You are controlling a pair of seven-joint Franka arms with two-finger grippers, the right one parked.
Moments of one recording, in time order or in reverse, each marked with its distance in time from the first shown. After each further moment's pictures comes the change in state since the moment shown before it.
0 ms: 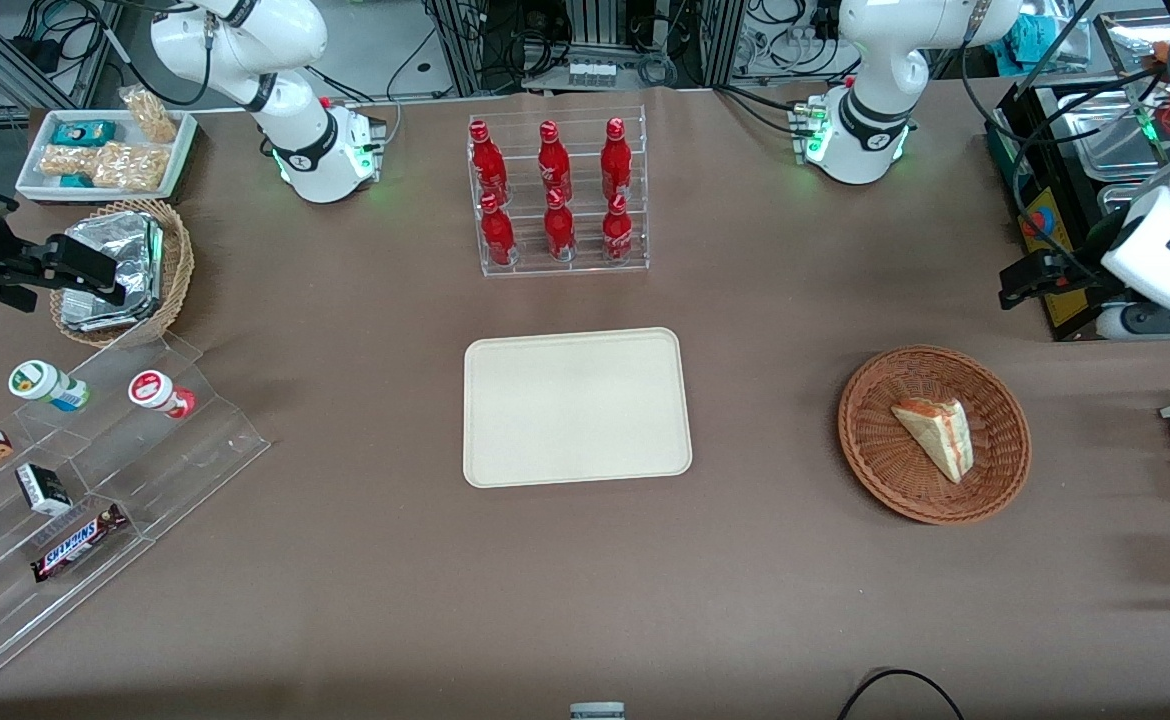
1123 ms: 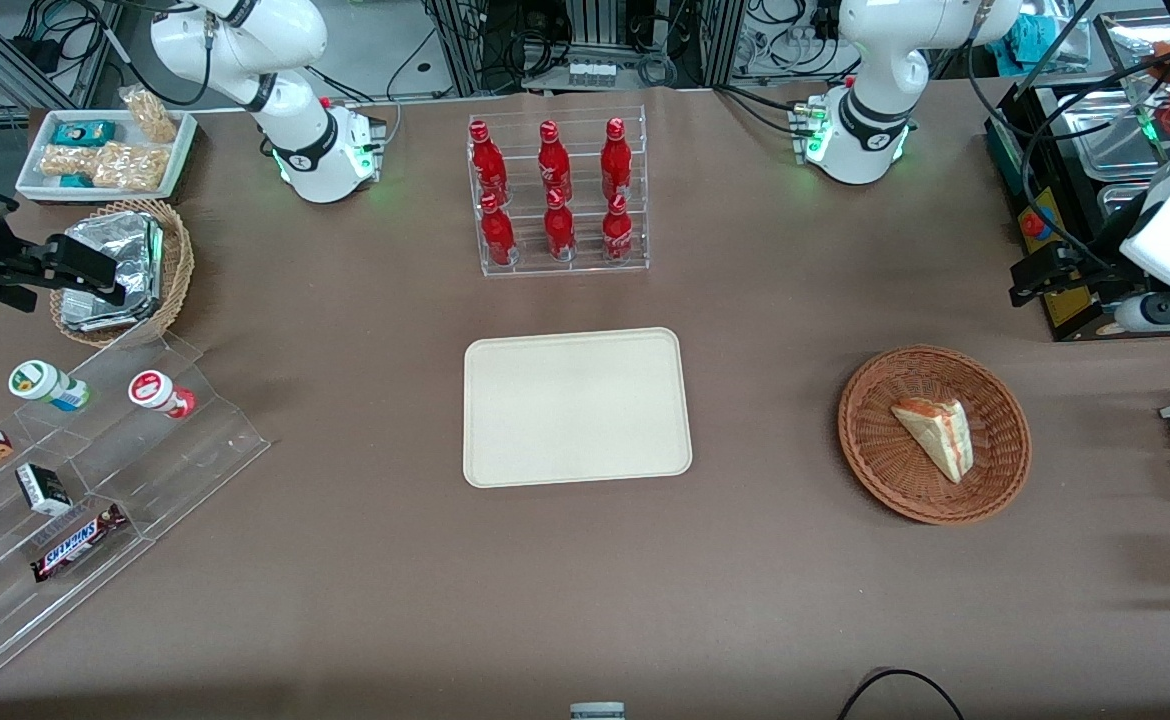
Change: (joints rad) arm 0.003 -0.015 -0.001 0.050 0.000 -0.004 0.000
